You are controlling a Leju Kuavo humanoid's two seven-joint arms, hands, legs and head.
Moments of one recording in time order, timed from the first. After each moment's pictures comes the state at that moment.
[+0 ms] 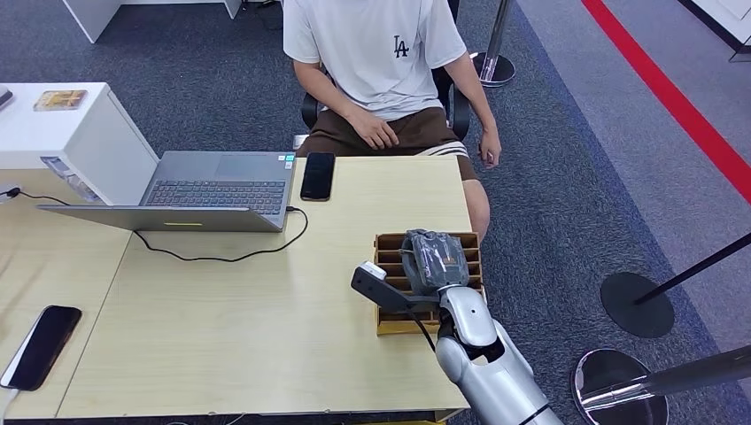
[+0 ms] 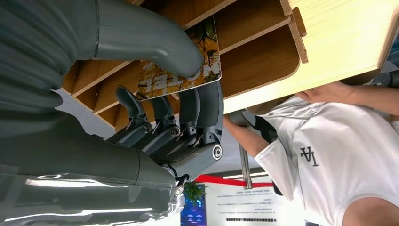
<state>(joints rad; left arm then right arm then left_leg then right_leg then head) -0.09 -0.09 1.08 -0.21 -1.34 -0.07 0.17 -0.27 -0.01 0.50 -1.34 1.16 0.01 0.25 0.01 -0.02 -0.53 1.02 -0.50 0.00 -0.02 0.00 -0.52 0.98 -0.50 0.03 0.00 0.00</state>
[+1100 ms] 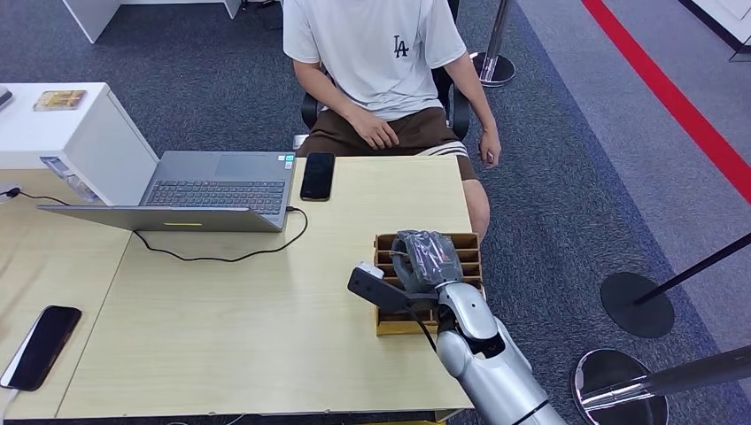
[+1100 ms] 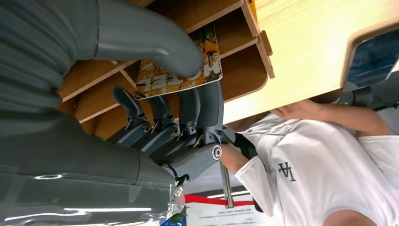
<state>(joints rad) -0.09 -0.09 1.08 -0.21 -1.33 -0.11 0.14 -0.29 -0.02 0.50 -1.34 1.05 0.06 0.17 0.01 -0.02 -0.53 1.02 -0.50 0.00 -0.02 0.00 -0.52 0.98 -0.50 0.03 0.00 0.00</state>
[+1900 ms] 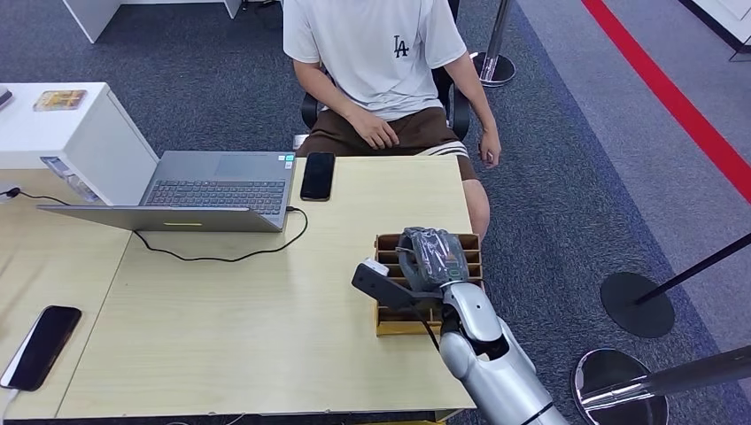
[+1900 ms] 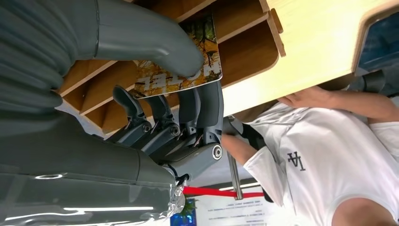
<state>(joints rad) -0.09 -0.09 1.08 -0.21 -1.32 -0.11 0.14 -0.27 -0.03 0.49 -1.39 1.07 0.04 0.21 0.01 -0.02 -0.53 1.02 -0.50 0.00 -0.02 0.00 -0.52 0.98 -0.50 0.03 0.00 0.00</state>
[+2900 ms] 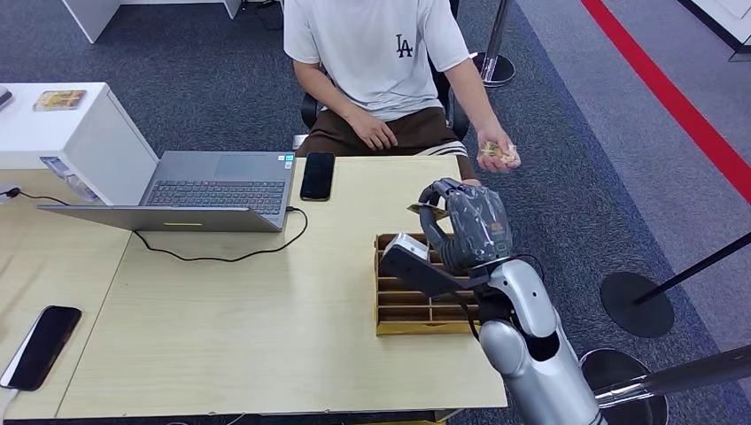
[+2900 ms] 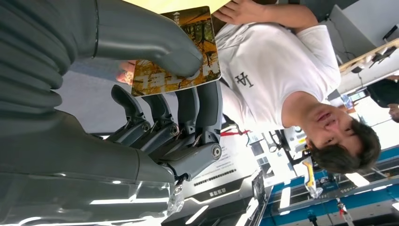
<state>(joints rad) -0.09 -0.09 1.08 -0.21 -1.32 -0.11 0.13 -0.26 -0.11 0.41 -1.78 0.98 0.10 0.11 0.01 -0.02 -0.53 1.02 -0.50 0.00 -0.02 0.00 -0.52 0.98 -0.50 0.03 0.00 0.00</state>
